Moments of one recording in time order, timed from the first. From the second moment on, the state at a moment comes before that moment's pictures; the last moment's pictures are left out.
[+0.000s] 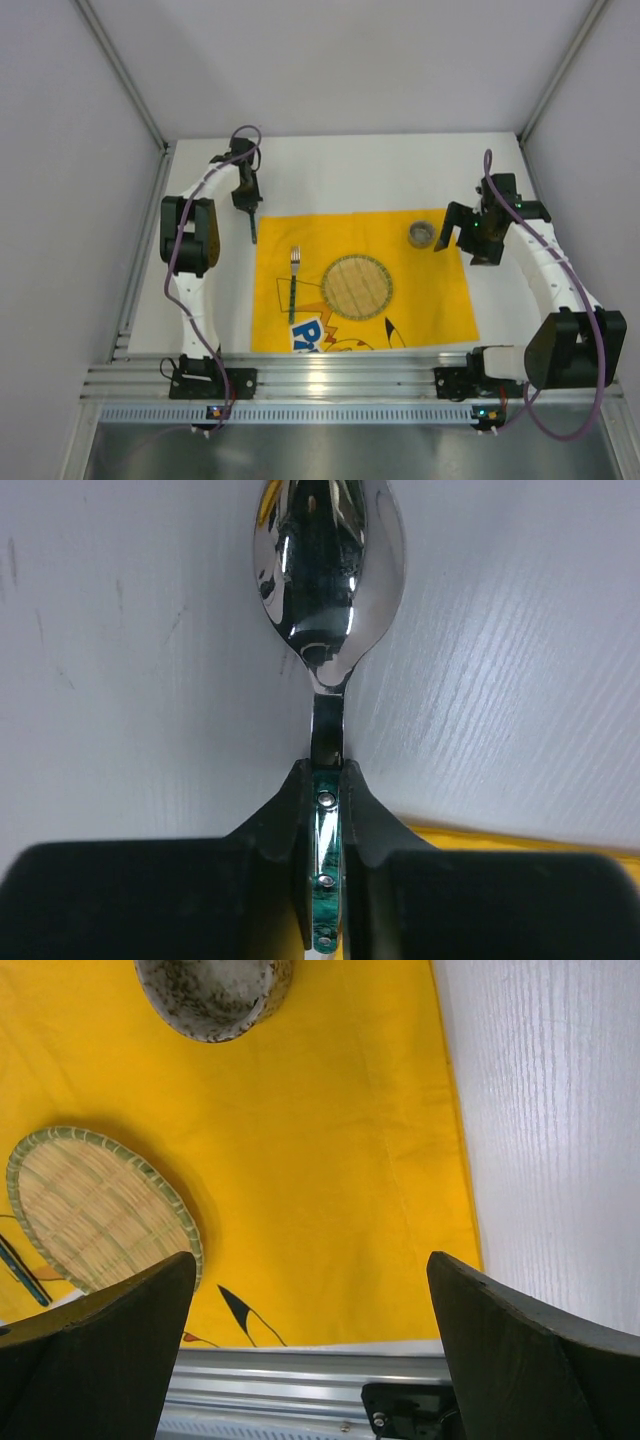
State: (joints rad) left arm -0.12 2.22 1.77 -0.70 -0.13 -0.31; right arm 0.03 1.30 1.09 -0.95 -0.12 0.37
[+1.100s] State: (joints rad) left arm -0.61 1.81 1.85 -0.71 0.11 -0.72; right arm 0.36 1.33 1.14 -0.43 -0.60 0.59
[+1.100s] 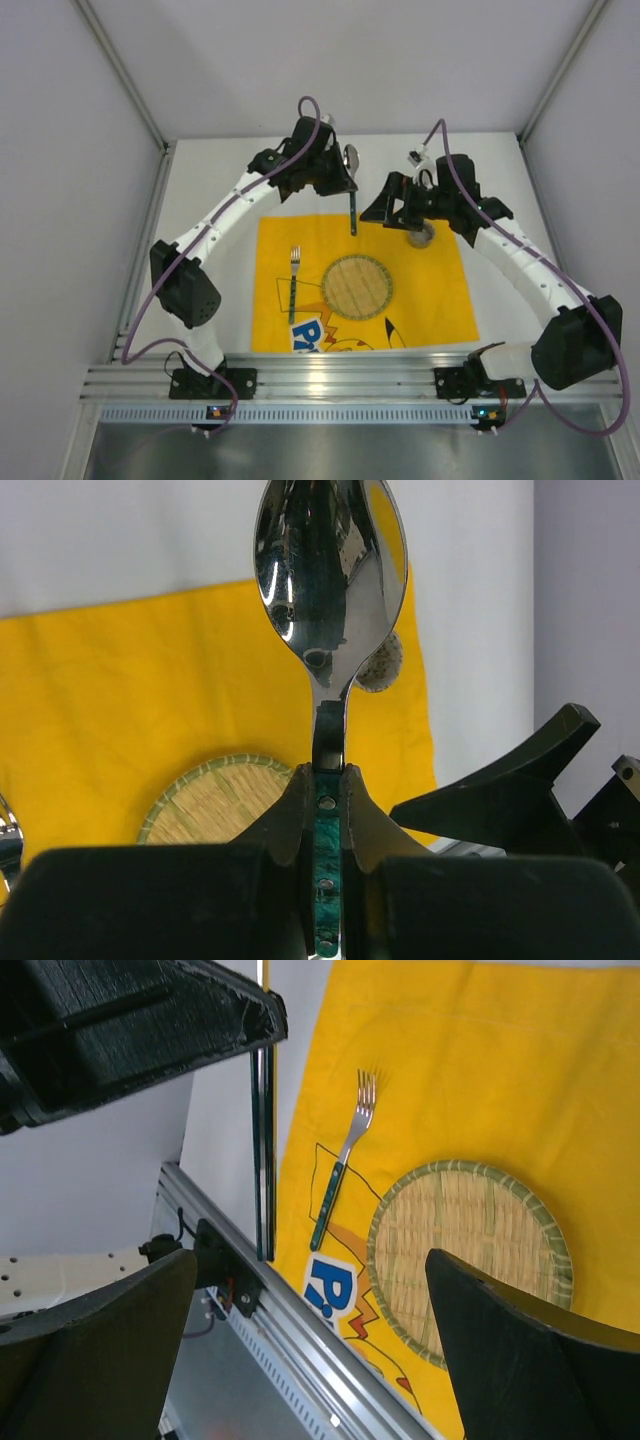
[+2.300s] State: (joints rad) left arm -0.71 1.58 1.52 -0.75 0.00 -0.70; right arm 0.19 1.29 0.77 -0.70 -0.44 0.43
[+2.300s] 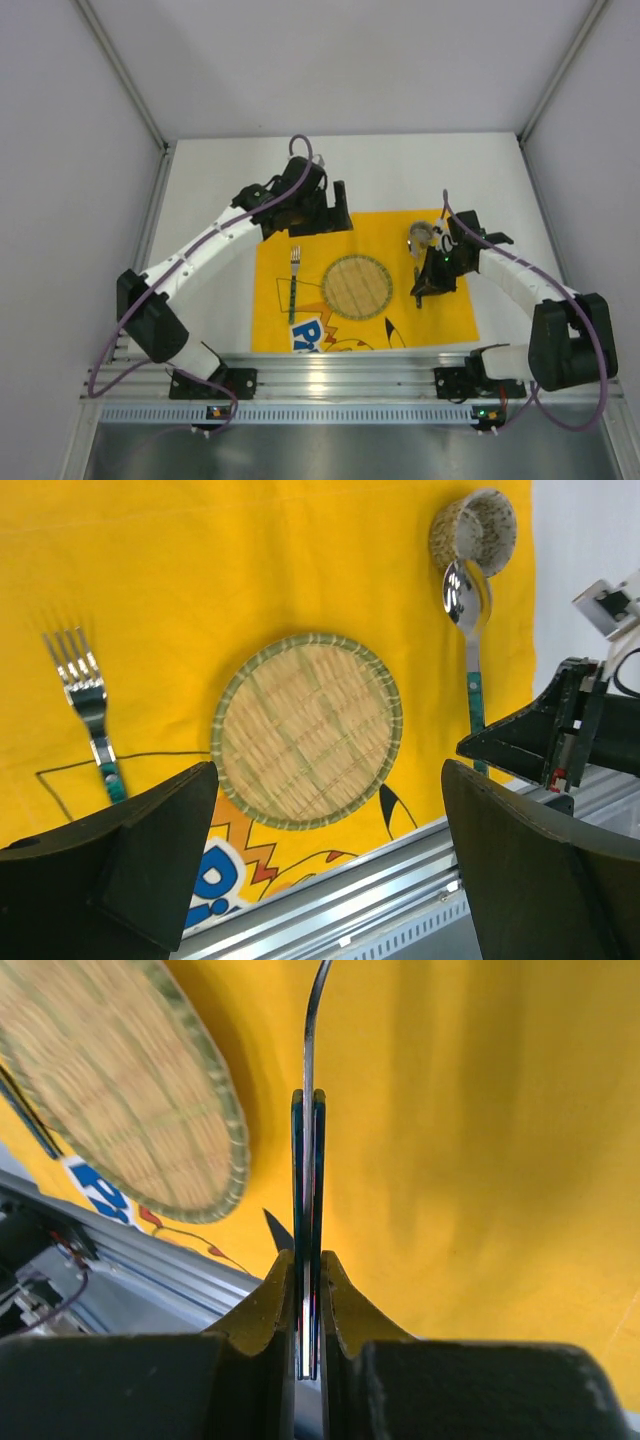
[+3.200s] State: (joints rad) left arm -0.67 1.29 1.27 -0.79 -0.11 -0.73; right arm 0.20 1.37 0.67 -0.68 -0.57 0.43
